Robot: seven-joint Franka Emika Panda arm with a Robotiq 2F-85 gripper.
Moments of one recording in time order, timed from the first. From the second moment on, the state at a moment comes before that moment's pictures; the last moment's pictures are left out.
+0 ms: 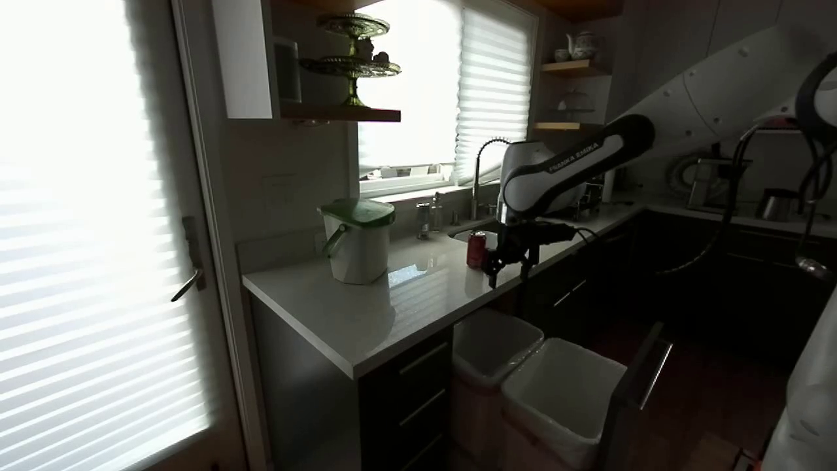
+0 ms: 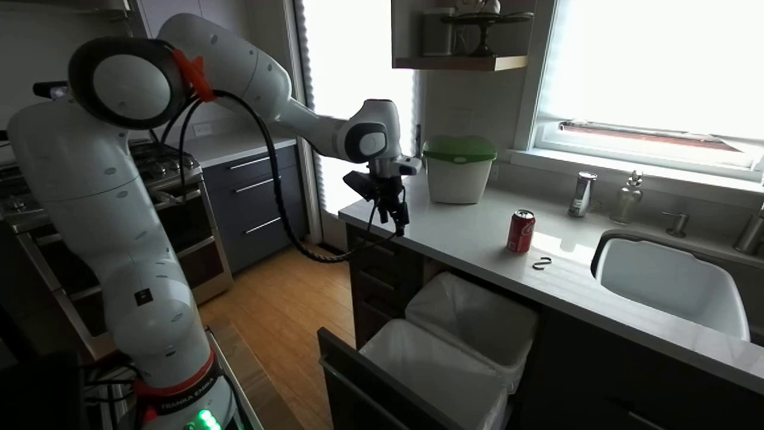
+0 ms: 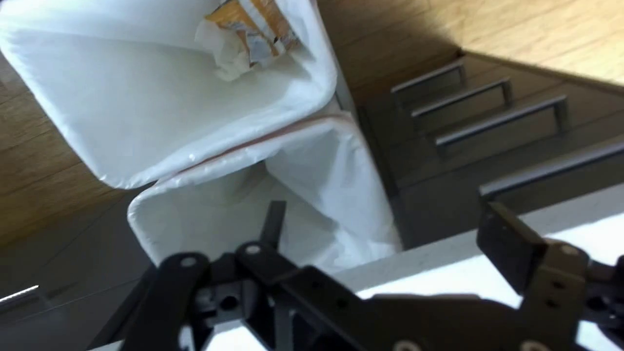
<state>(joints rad) -0.05 -0.05 0.01 -2.19 -0.09 2.22 0.27</state>
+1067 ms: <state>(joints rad) -0.02 0.39 -0.15 -1.54 -0.28 2.27 0.77</state>
